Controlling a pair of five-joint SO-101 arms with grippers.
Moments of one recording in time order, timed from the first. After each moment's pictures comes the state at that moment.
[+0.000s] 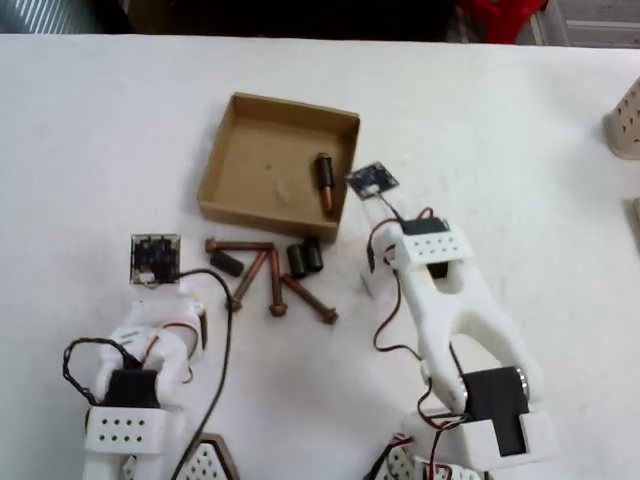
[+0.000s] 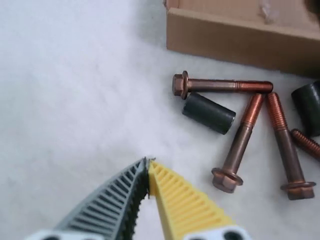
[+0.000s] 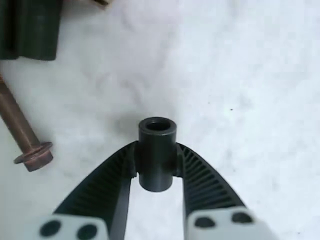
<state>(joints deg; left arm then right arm) -5.0 -85.8 93.7 49.5 7.4 -12.4 -6.2 41.0 55.3 20.0</state>
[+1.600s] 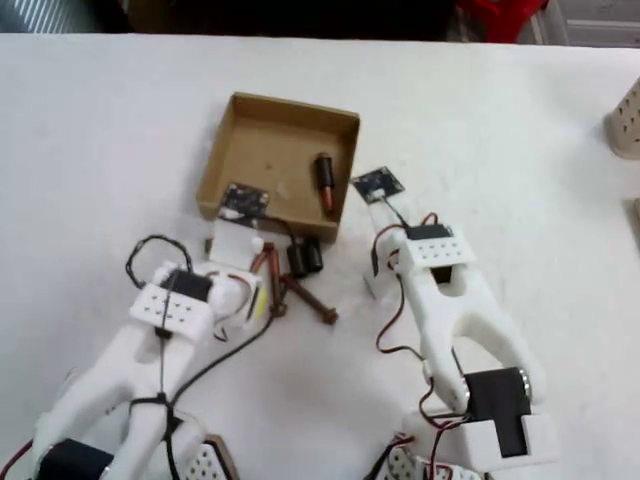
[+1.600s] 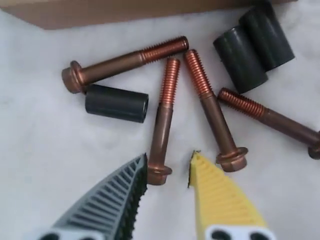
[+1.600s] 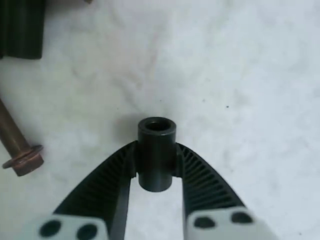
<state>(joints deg) 11.8 -28.4 62.0 46.2 5.4 -11.2 -6.3 42.2 53.1 19.7</state>
